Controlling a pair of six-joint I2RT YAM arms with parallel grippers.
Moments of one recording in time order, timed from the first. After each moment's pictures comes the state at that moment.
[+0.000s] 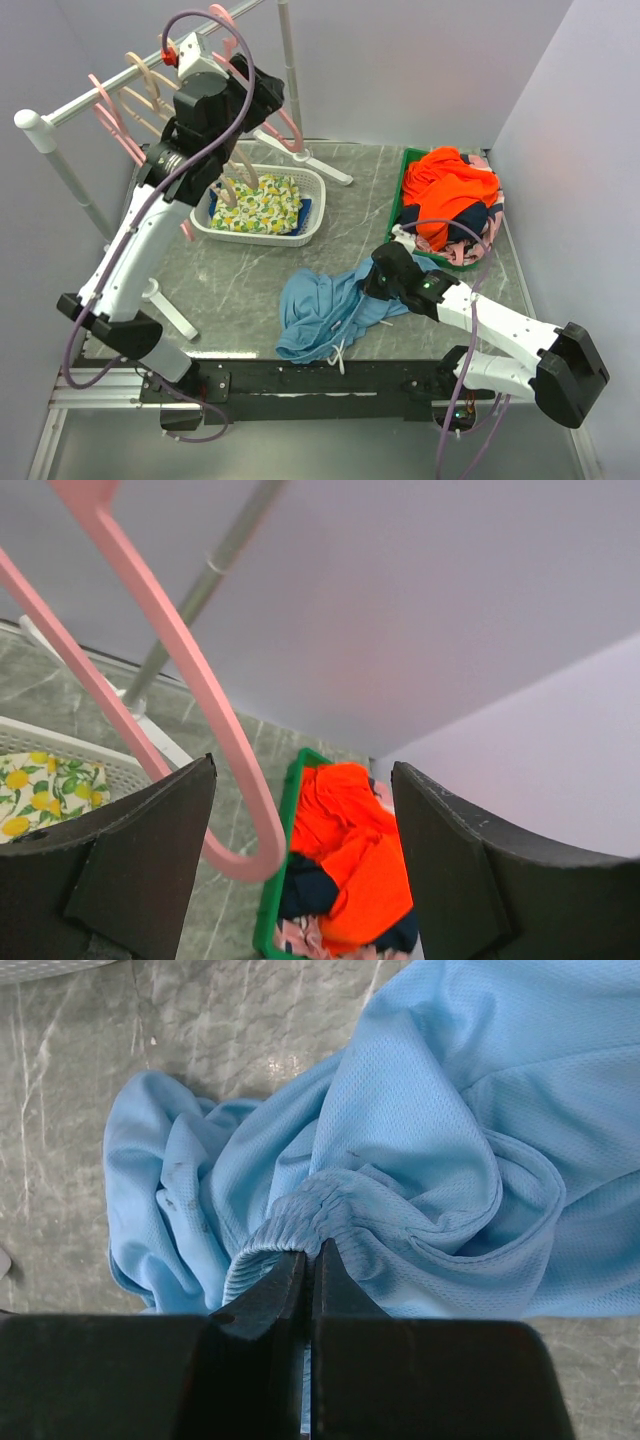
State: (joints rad) left arm -0.58 1.54 2.04 -0.54 -0.37 -0.75; right arm 0.73 1.09 0.64 -0.40 0.20 0.89
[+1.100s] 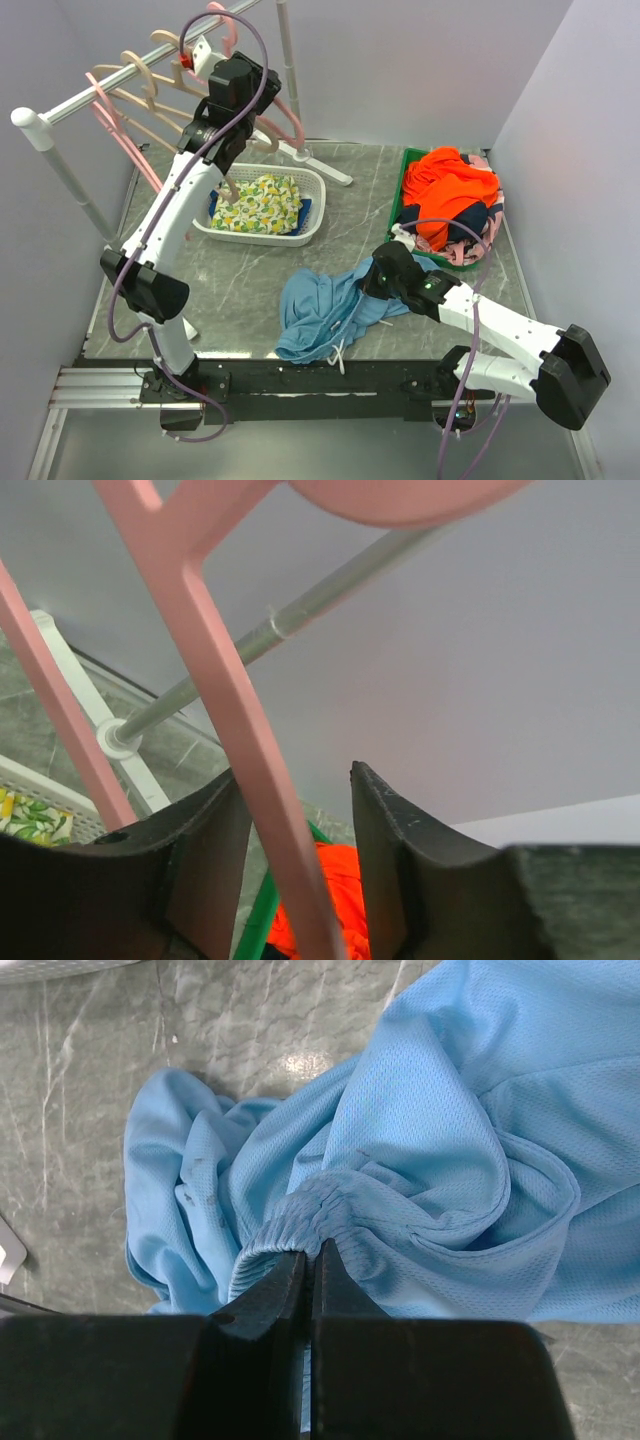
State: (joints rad) left arm -0.45 1.81 2.14 -0.43 -0.43 -0.95; right arm 0.73 1.08 0.64 -0.38 0.18 0.89
